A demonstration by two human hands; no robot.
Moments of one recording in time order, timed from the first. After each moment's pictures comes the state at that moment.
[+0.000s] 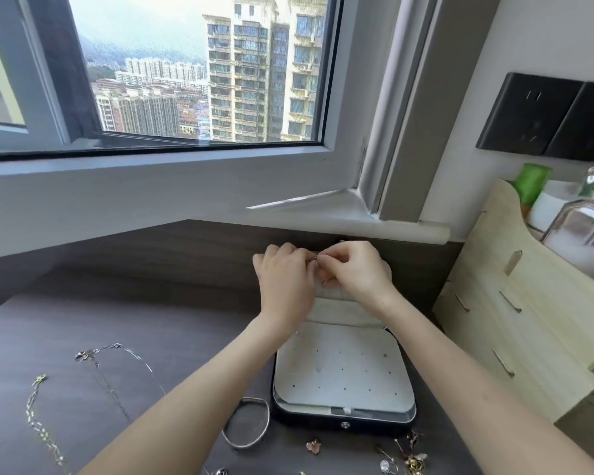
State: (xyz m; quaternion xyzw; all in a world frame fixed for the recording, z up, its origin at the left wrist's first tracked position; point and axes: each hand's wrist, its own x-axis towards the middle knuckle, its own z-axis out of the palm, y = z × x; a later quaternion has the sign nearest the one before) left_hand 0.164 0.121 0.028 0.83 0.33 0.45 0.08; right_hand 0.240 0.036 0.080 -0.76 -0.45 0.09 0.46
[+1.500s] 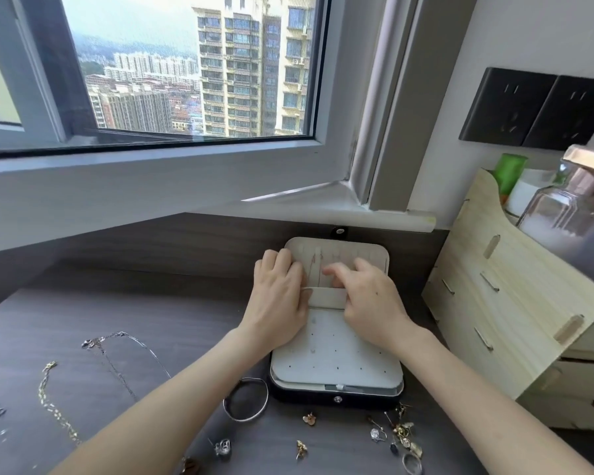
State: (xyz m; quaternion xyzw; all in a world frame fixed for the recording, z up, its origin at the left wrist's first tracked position) left_hand 0.130 0.110 0.005 0.88 0.18 0.43 0.00; right_hand 0.242 -0.013 0.046 -0.76 -0.60 -0.15 0.19
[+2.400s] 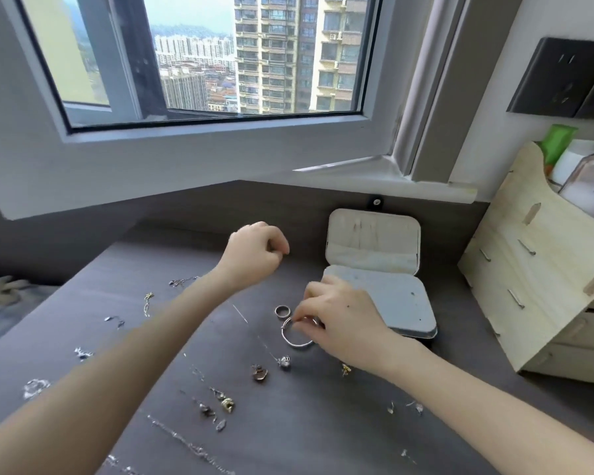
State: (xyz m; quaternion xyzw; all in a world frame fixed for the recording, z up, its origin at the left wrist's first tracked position) left_hand 0.018 0.129 0.049 0.88 0.31 0.28 0.22; right_hand 0.118 -0.029 0.031 -0.64 -0.73 -0.13 0.21
